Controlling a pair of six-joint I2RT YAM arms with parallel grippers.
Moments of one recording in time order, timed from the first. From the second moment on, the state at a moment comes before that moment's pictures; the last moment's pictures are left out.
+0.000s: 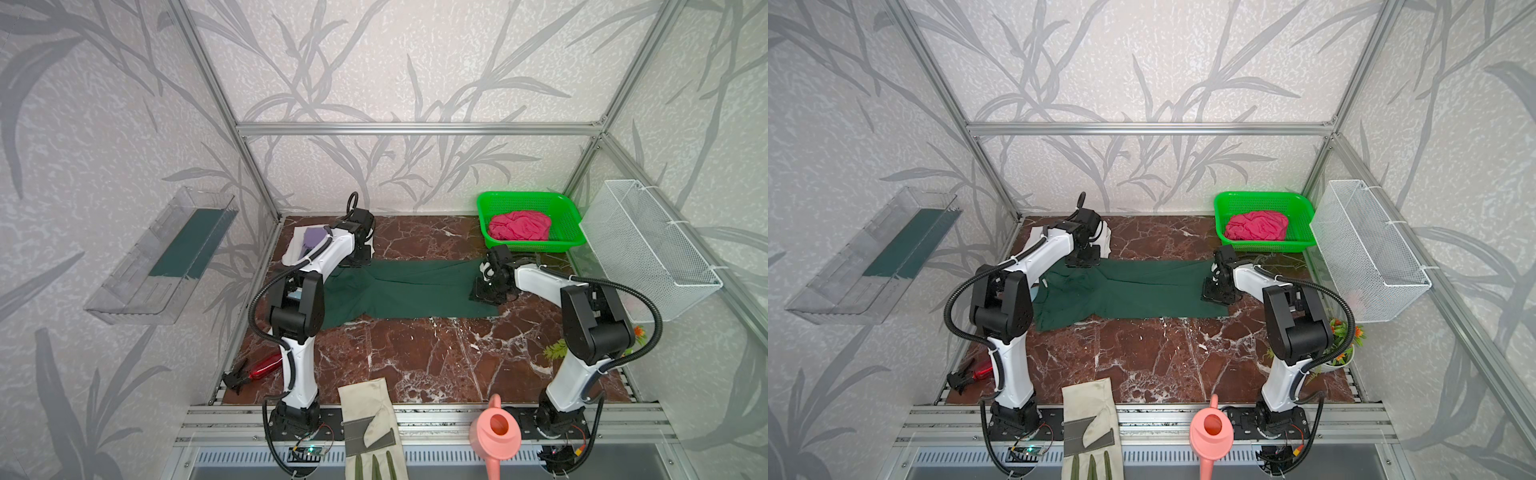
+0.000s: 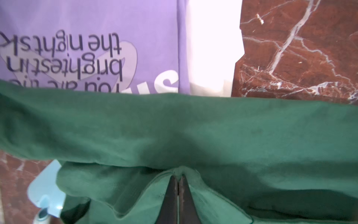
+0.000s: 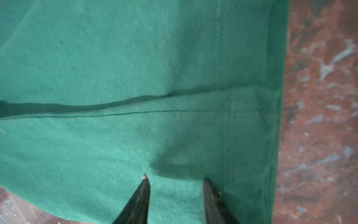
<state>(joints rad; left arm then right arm) -0.26 2.04 1.73 -0.96 -0.25 -0.29 0.23 1.81 1.09 -0.55 -0.25 0.40</state>
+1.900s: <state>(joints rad) -0.08 1.58 1.11 -0.80 -0.30 -0.53 0.17 1.78 1.02 -0.51 -0.33 0.42</state>
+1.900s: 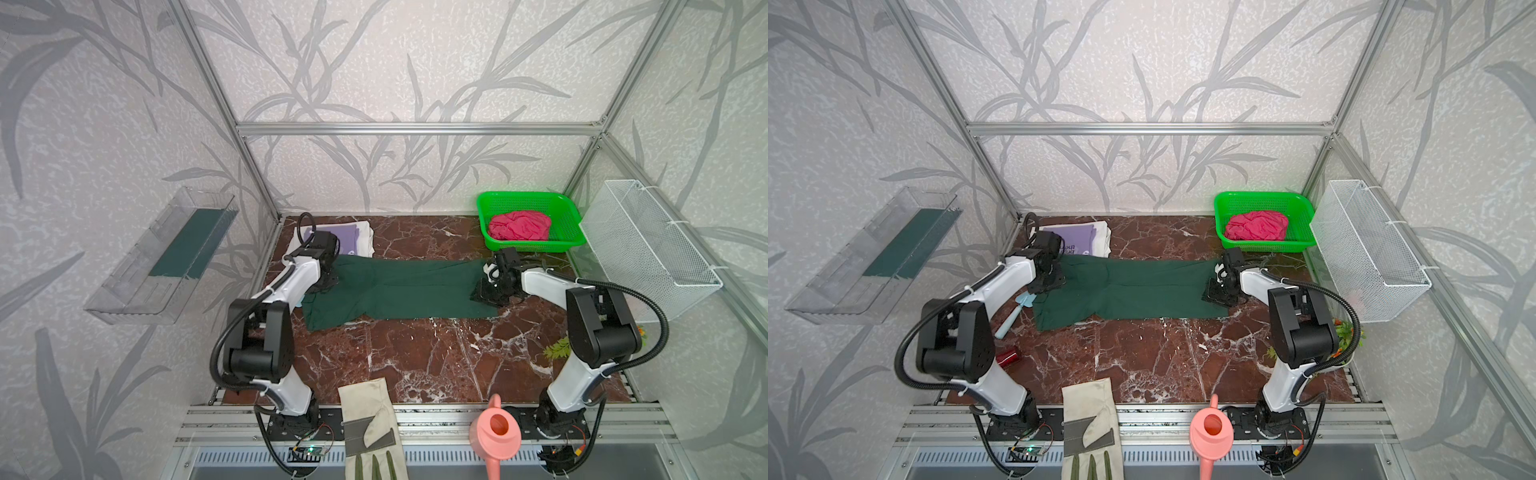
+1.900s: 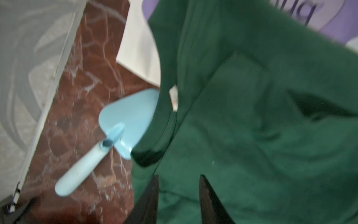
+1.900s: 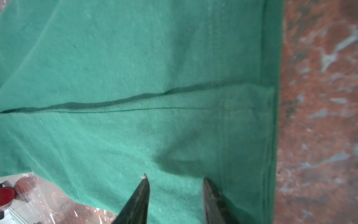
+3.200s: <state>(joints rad) 0.02 1.54 0.81 -0.81 -0.17 -0.74 0.13 1.66 0.93 -0.68 -0.21 0.44</state>
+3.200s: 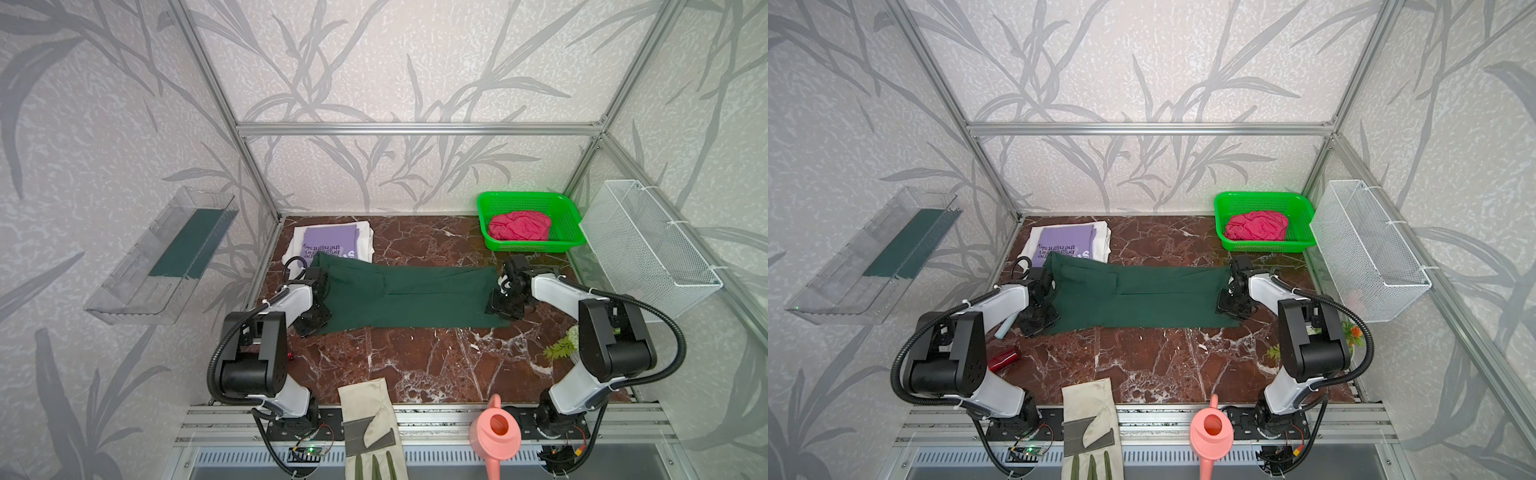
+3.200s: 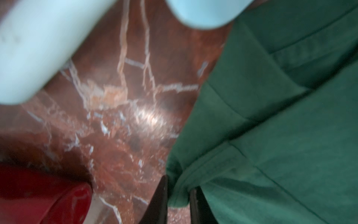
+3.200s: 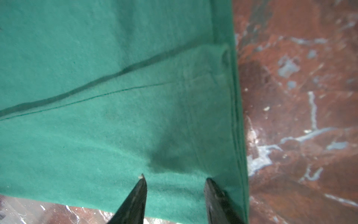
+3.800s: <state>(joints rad) 0.01 1.26 0.88 -0.94 -0.11 -0.74 0.13 1.45 0.94 -0.96 0.04 0.42</state>
